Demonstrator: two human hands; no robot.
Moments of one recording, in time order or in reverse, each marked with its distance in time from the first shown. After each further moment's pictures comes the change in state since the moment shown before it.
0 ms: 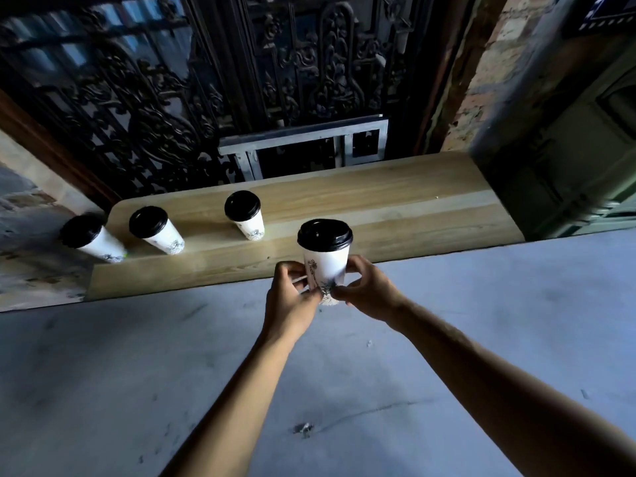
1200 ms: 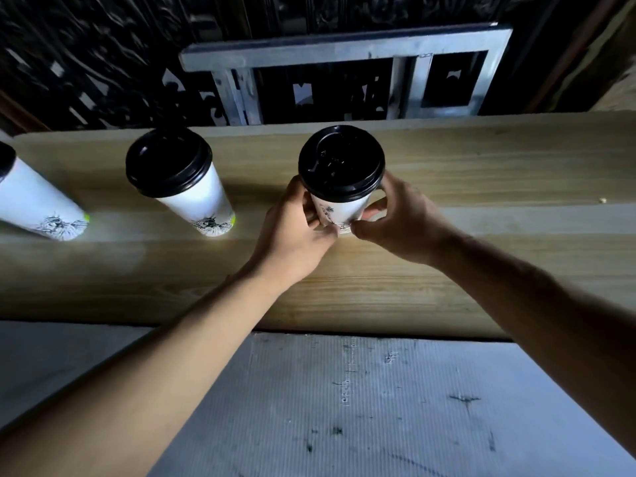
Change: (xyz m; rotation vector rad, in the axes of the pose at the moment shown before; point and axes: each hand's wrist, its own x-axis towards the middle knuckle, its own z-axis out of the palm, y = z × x) left_hand 0.299 -0.102 0.085 0.058 -0.015 0.284; right_hand 0.301 0.083 -0.011 -0.283 -0.035 -0.353
